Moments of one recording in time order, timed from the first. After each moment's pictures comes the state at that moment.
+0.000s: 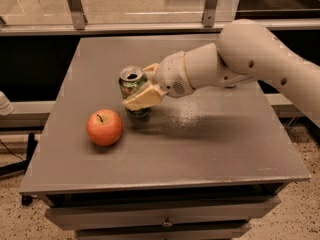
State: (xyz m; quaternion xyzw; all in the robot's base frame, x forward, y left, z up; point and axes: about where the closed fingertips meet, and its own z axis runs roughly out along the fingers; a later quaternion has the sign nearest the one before) arm 0.538 0.058 0.889 -0.57 0.64 0.30 0.42
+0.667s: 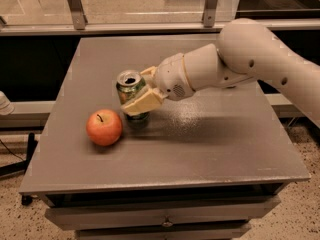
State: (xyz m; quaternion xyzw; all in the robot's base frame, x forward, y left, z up) arm 0.521 0.062 0.889 -0.59 0.62 0.32 0.41
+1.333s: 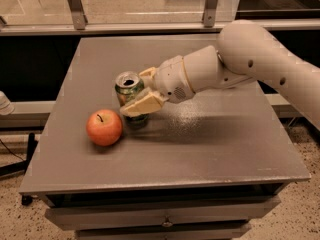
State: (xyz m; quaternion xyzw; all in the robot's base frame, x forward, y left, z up) arm 0.511 0.065 0.886 -0.61 0.60 0.33 0.40
